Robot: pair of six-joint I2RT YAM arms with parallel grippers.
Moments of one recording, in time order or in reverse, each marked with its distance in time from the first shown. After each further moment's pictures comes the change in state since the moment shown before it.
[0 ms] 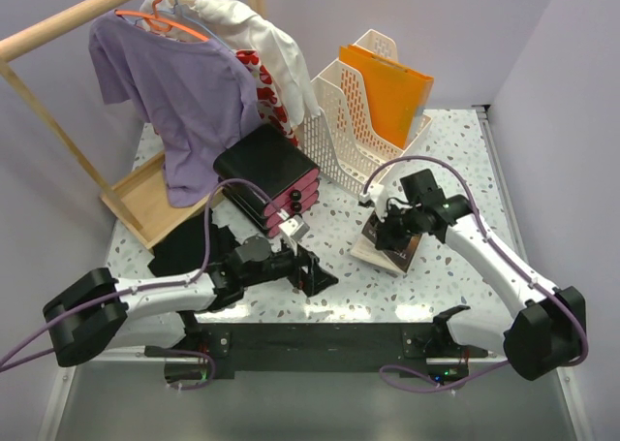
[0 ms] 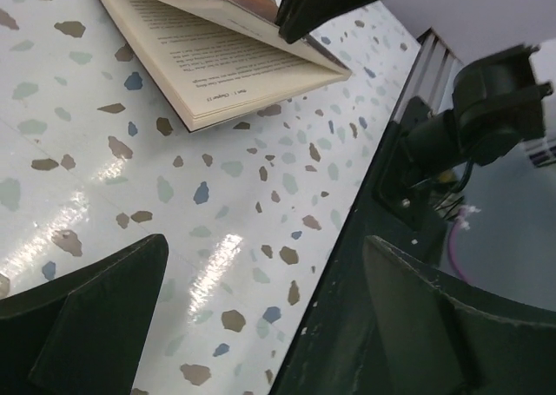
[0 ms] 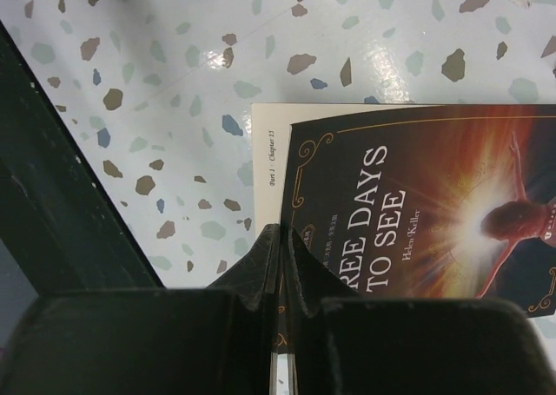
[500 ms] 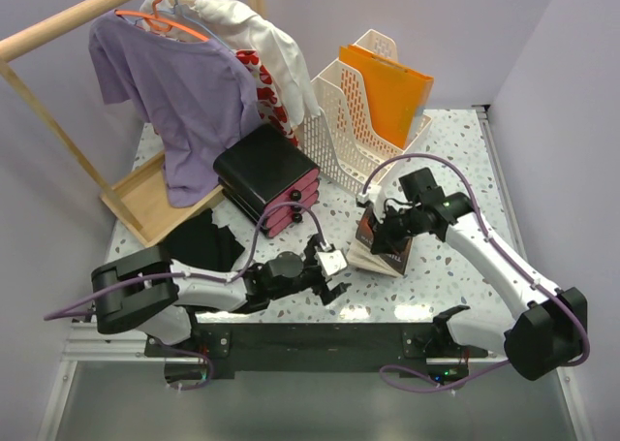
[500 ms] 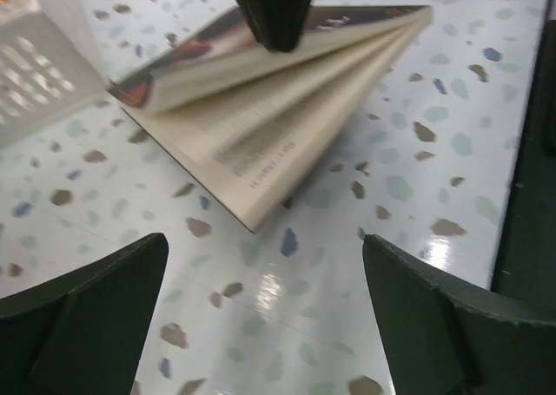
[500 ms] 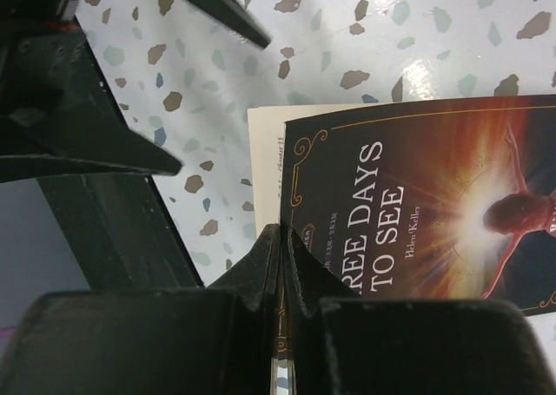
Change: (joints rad) left arm -0.194 0.304 0.088 0.196 -0.252 0.634; right arm 0.015 0.000 0.038 -0.063 -0.100 0.000
